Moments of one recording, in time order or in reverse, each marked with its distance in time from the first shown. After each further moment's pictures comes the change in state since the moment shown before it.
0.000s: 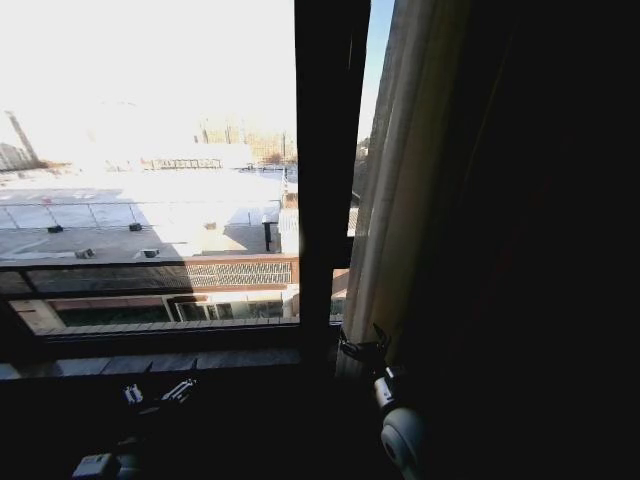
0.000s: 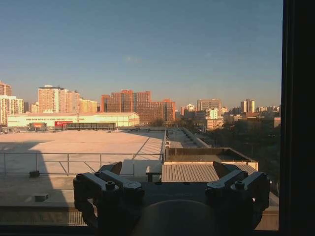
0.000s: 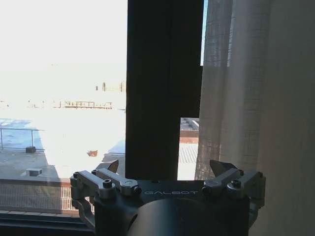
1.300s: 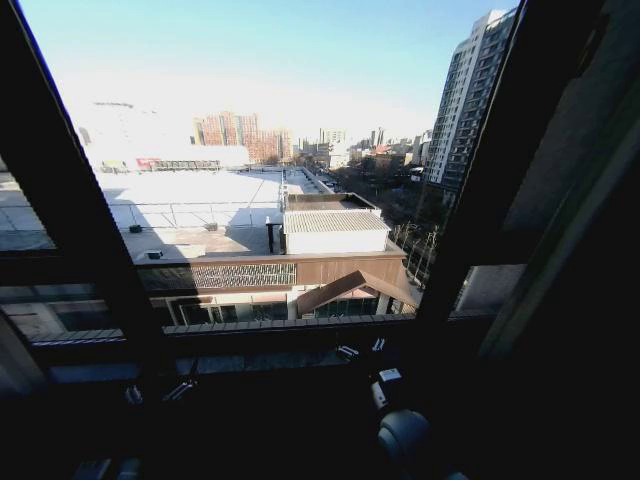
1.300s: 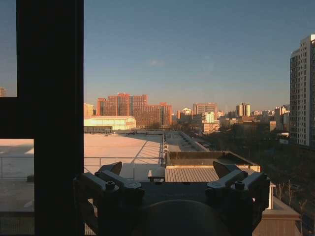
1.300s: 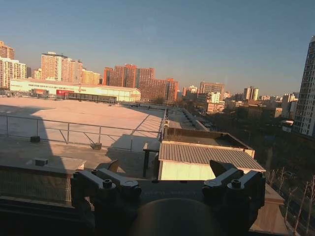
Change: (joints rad) left arm 0.019 -0.010 0.004 -0.014 0.007 -0.020 0.005; right arm -0.002 0.000 -0.013 -0.040 -0.060 0.011 -0.040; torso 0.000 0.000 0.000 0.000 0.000
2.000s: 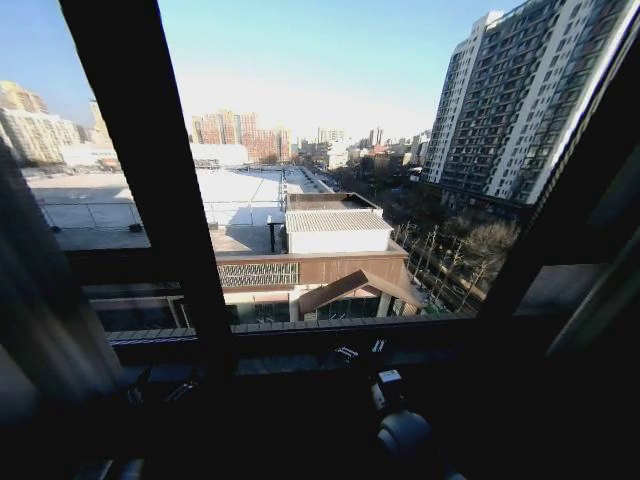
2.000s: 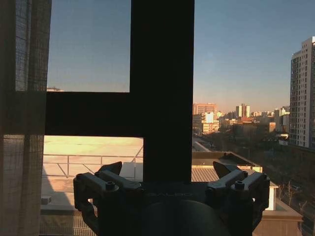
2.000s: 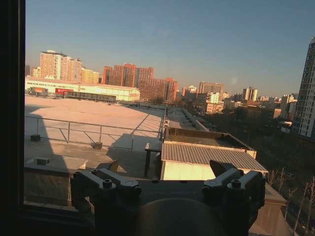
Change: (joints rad) left arm 0.000 -0.006 0.003 0.007 0.001 -0.001 0.001; right arm -0.008 0.004 -0.002 -0.002 -0.005 0.003 -0.001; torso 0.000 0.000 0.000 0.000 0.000
